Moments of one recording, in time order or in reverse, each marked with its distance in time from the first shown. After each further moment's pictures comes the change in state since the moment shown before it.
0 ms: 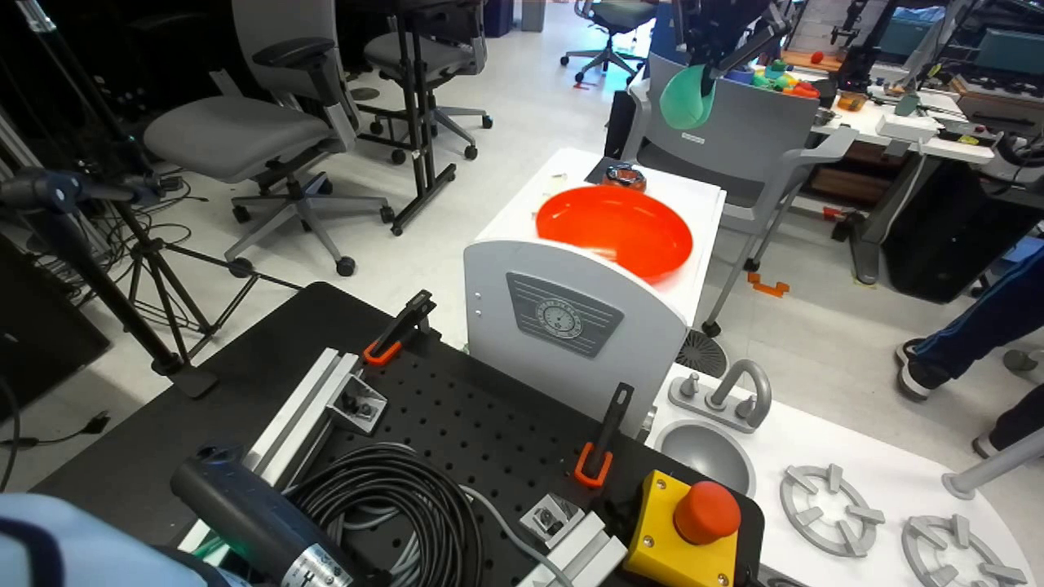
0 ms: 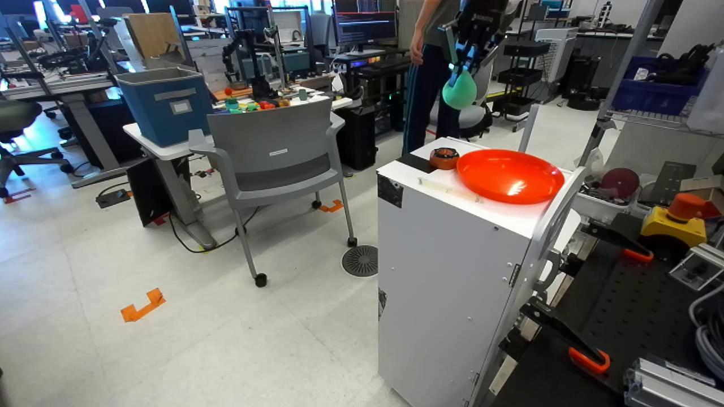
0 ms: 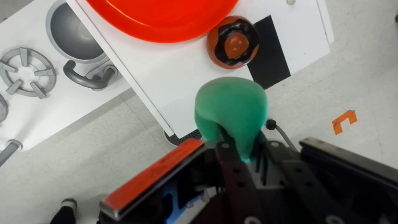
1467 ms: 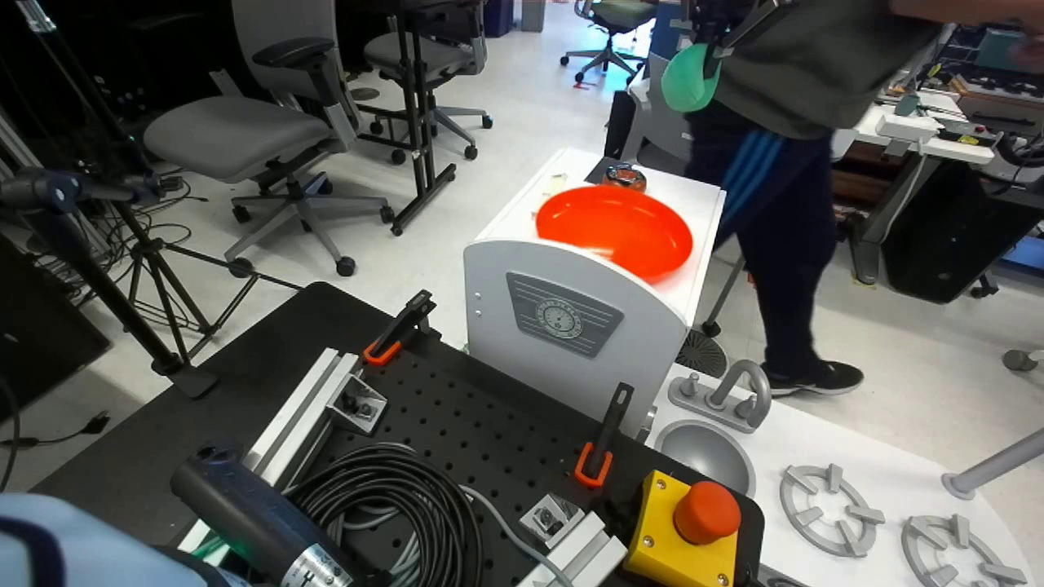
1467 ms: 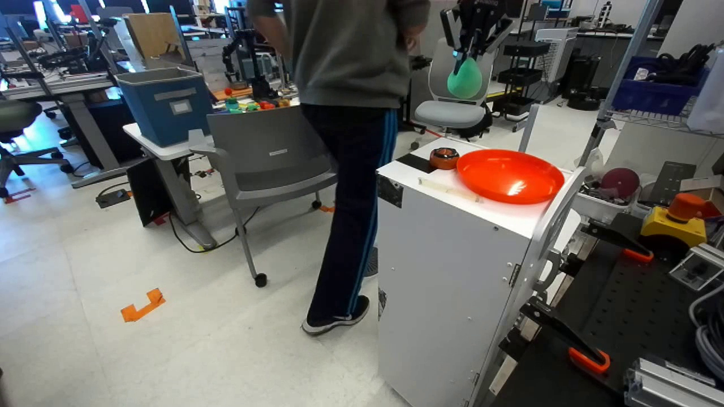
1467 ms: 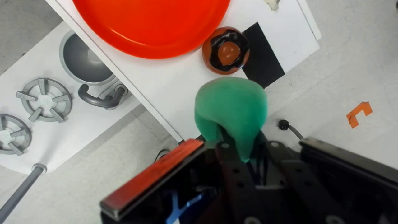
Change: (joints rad) arm 0.005 -0.019 -0.010 0.049 -0.008 -0.112 0.131
